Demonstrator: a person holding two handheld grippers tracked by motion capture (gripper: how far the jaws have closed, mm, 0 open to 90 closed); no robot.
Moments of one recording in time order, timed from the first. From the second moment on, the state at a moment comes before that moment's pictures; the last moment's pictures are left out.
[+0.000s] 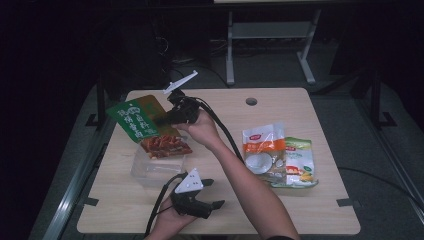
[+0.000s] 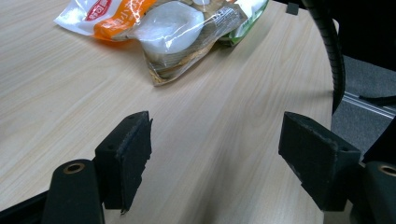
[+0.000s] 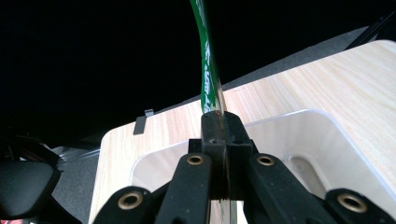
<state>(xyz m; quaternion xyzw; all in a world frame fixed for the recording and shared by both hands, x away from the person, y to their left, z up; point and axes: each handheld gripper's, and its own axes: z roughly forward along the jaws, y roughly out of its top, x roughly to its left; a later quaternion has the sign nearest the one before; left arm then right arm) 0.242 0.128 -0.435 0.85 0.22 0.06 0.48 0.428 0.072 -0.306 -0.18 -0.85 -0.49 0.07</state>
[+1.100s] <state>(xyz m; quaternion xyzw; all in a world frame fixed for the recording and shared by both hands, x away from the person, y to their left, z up) 0.240 0.133 -0.437 0.85 0.22 0.07 0.47 0.439 0.089 -0.353 -0.20 -0.88 -0.43 0.09</state>
